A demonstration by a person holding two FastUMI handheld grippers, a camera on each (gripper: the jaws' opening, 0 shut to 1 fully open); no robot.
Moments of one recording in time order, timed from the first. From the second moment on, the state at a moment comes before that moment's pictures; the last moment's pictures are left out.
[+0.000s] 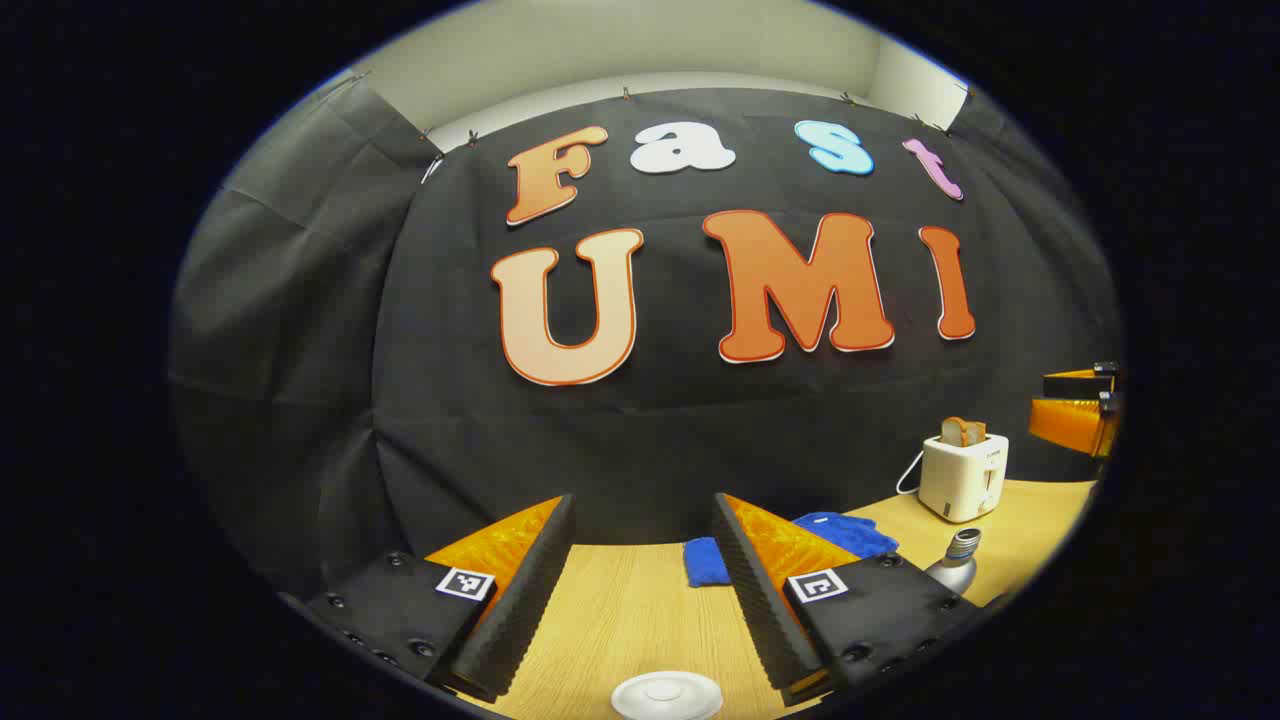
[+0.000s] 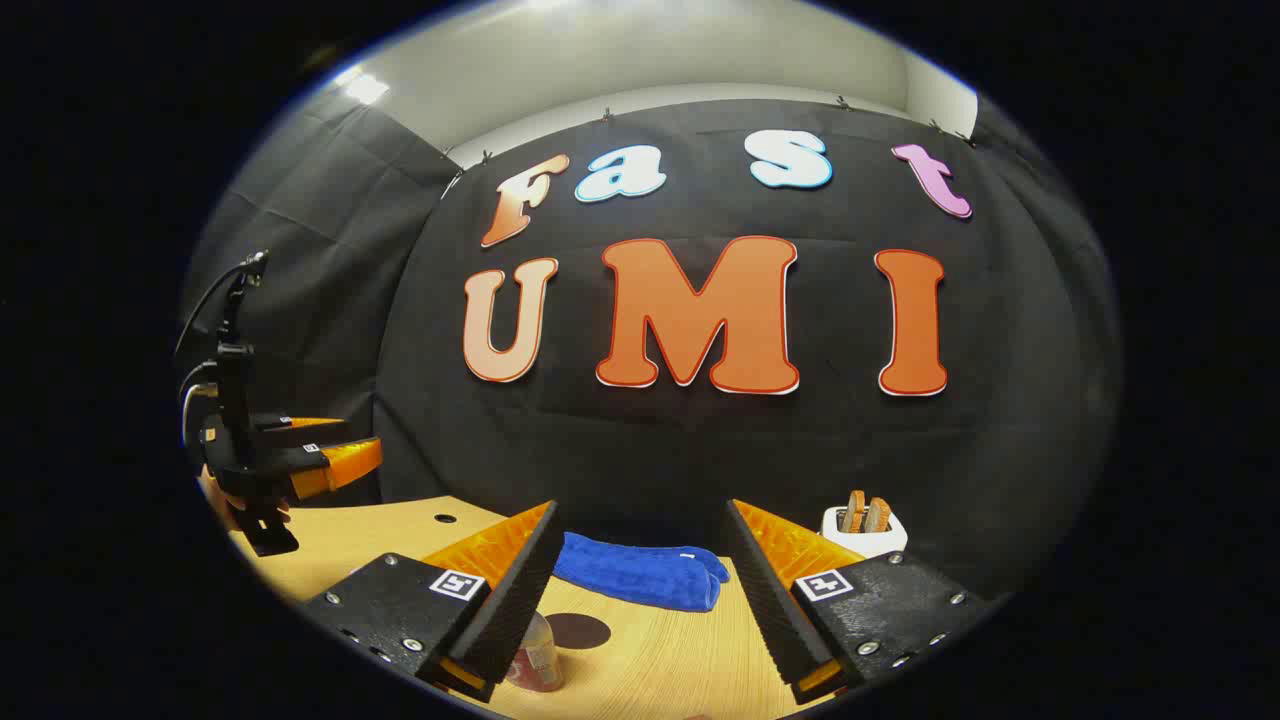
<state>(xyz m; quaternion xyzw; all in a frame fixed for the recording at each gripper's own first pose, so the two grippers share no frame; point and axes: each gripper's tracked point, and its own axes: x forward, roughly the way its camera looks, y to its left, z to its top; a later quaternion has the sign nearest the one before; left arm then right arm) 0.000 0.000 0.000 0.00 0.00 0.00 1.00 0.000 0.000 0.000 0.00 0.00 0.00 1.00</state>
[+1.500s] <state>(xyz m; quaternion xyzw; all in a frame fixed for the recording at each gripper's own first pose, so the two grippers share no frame) -0.024 0.001 -0.121 -0.01 0.15 0.02 0.99 -0.017 0.084 -0.075 0.02 0.10 0.09 0.99</state>
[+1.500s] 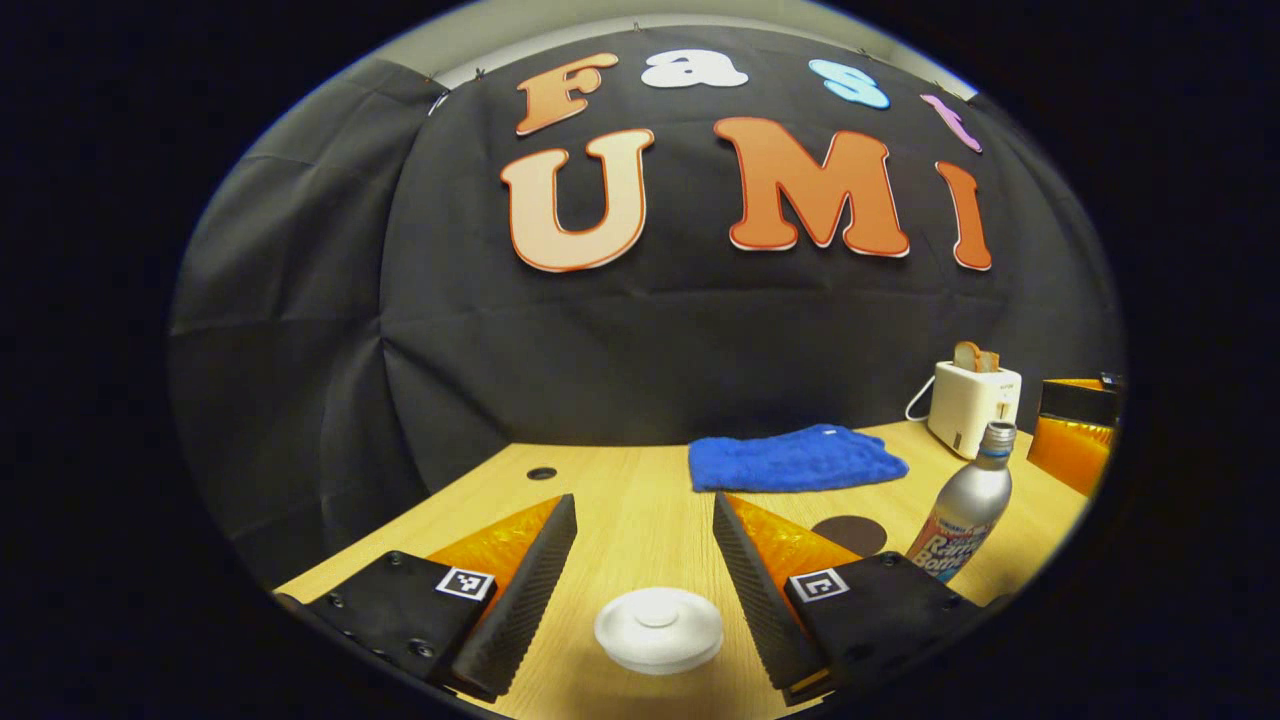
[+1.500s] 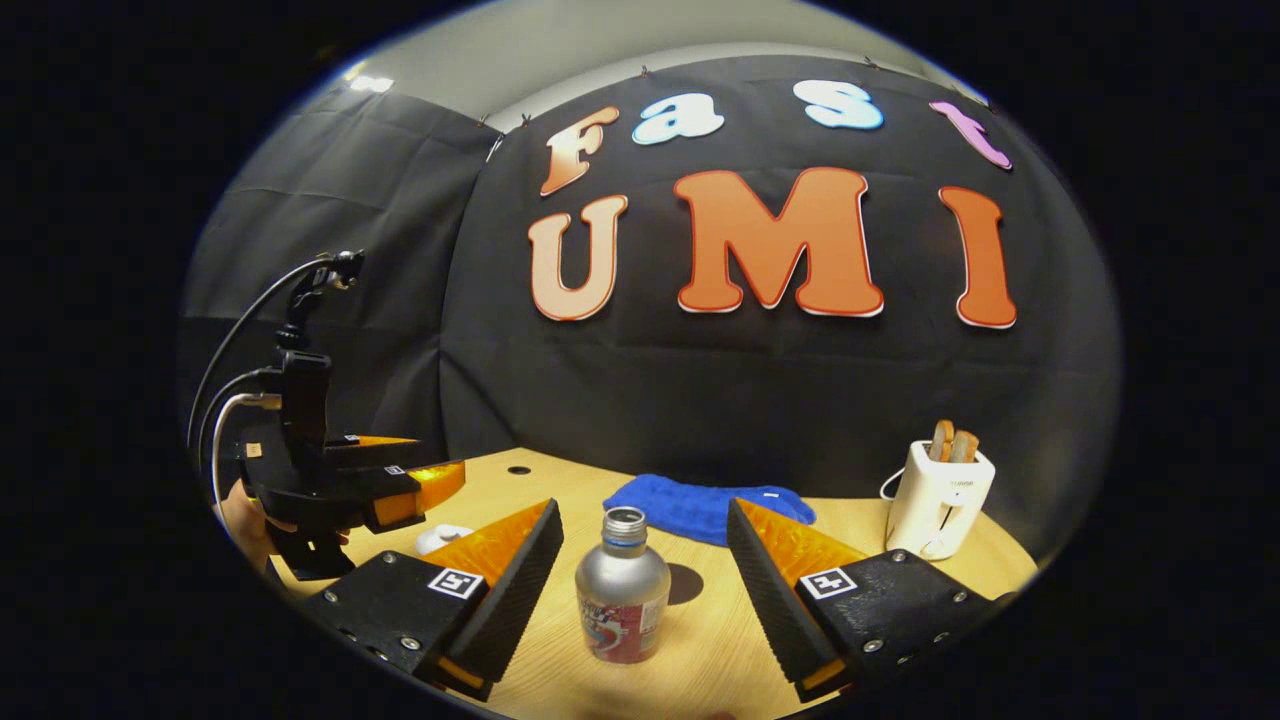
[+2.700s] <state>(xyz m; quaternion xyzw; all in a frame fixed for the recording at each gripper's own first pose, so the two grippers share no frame) -0.032 -0.002 -0.204 0.01 0.27 0.00 0.96 -0.008 0.109 -0.185 0.04 0.24 0.12 0.96</state>
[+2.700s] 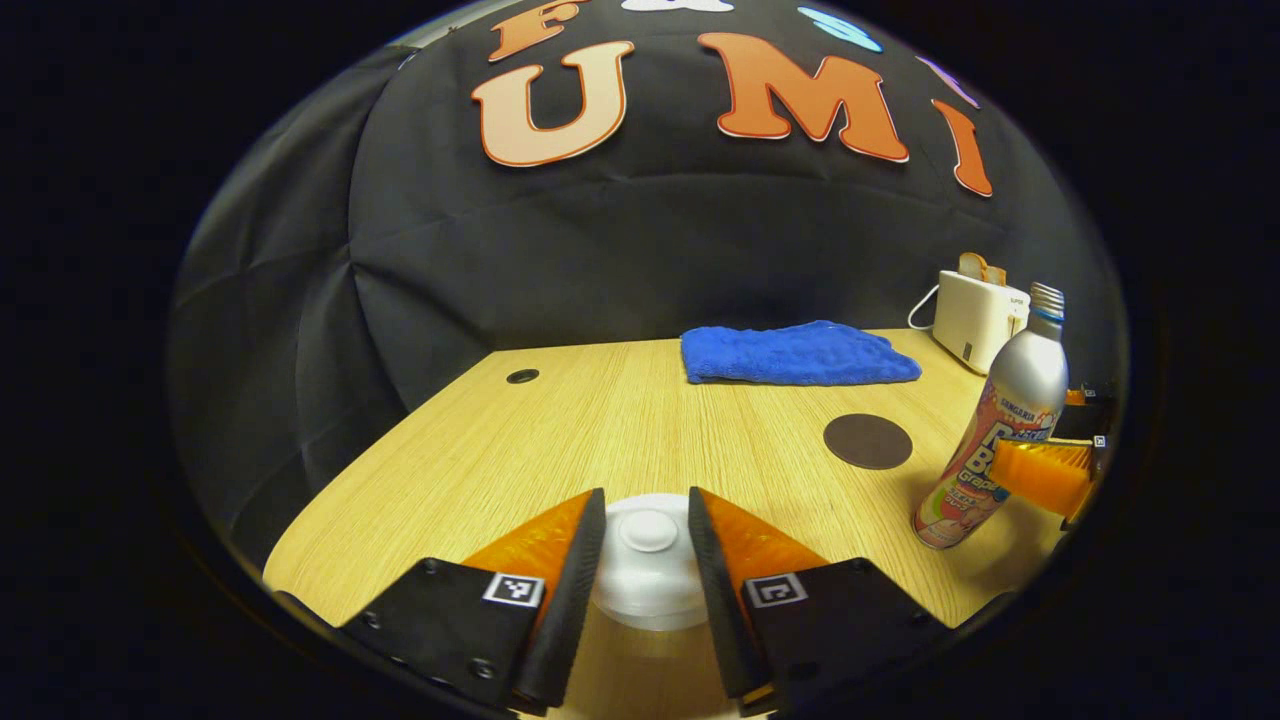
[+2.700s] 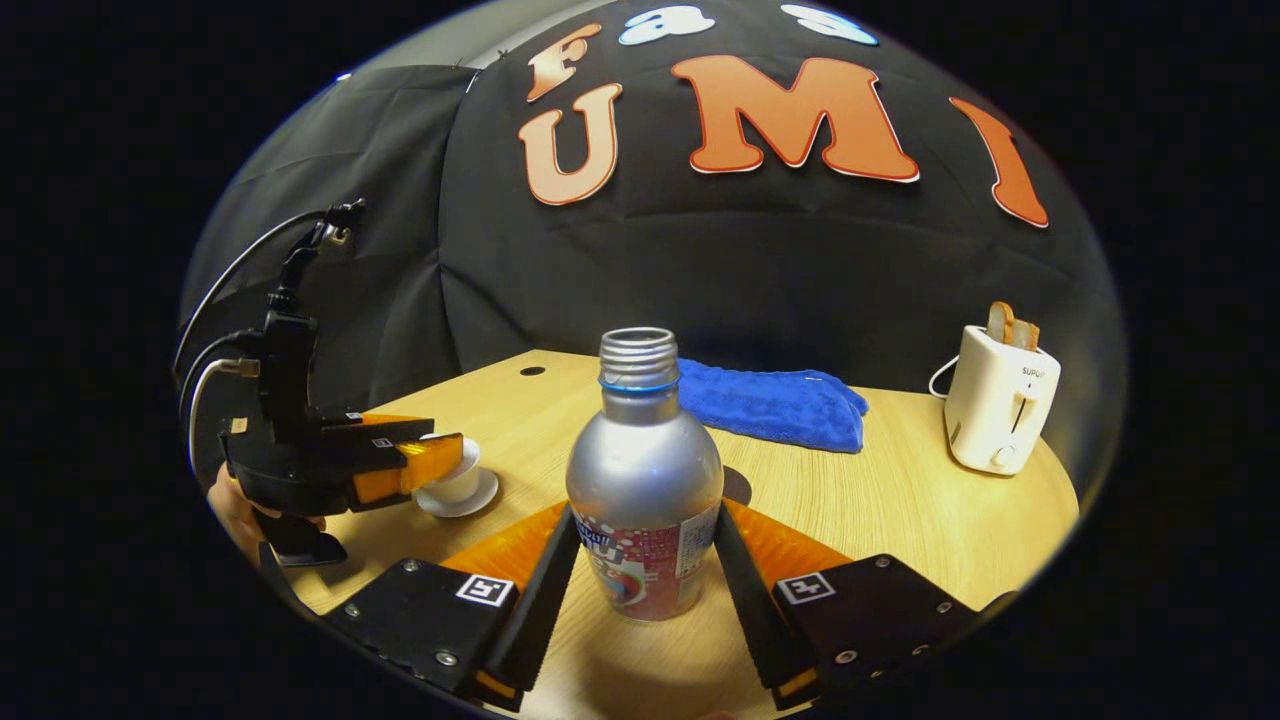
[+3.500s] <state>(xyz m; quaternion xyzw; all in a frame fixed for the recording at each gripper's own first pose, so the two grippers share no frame) -0.030 0.018 -0.168 -0.01 0.21 0.03 0.98 0.007 0.109 -0.157 -0.03 0.23 0.14 0.96</state>
